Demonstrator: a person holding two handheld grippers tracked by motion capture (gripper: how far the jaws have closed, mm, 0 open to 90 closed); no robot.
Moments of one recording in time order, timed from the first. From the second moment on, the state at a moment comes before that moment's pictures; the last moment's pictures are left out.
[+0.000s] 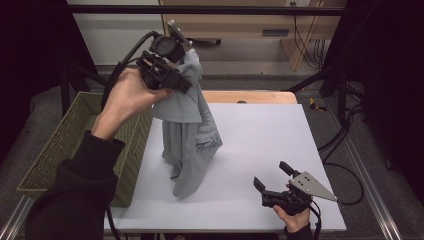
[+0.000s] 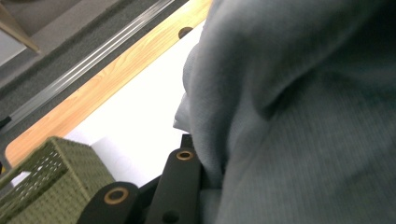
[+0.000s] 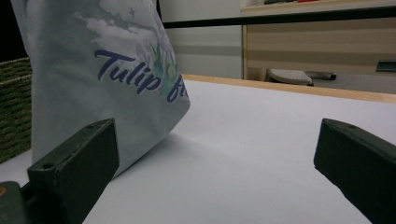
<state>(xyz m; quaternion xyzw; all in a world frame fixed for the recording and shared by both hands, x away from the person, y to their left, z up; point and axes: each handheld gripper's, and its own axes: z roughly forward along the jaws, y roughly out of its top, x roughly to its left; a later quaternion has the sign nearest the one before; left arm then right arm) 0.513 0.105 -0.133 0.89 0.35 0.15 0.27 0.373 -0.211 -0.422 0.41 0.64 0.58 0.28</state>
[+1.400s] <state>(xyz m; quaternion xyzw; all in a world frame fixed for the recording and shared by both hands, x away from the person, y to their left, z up) 0.539 0.076 -0.297 0.92 0.32 0.07 0.23 0.375 -0.215 -0.427 0.41 0.64 0.58 0.28</state>
